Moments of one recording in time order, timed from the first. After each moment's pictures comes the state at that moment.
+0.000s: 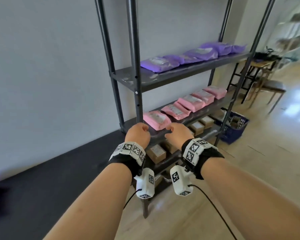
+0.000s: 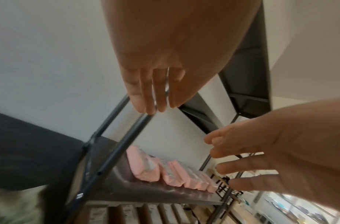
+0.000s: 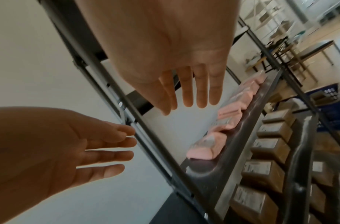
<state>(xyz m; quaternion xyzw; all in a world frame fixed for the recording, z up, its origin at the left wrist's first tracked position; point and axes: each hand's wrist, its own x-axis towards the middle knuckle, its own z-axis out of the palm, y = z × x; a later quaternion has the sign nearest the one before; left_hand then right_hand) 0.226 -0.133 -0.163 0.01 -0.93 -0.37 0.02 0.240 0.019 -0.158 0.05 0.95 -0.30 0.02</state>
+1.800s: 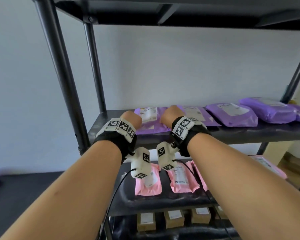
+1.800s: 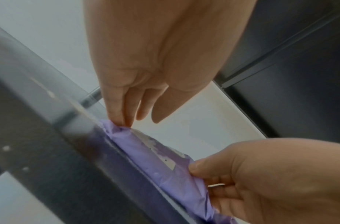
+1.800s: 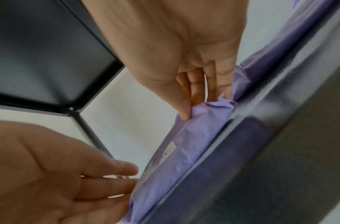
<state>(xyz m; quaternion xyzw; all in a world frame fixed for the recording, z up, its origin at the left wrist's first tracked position) -0.045 0.031 -0.014 0.21 -0.97 -0.12 0.06 -0.133 0.142 -0.019 -0.18 0.96 -0.24 0.01</state>
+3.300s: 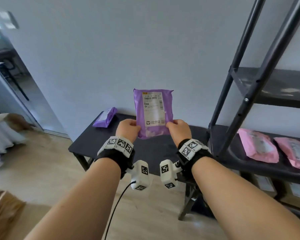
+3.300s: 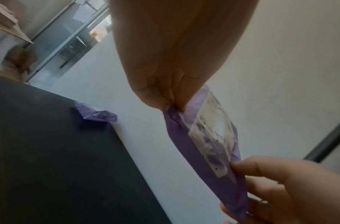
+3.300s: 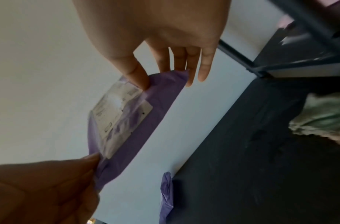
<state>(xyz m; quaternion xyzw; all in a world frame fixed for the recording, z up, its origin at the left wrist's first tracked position) 0.341 -0.301 -0.178 0.43 -0.76 -0.43 0.22 0.210 -0.187 -0.198 -0.20 0.82 -0.51 0.17</state>
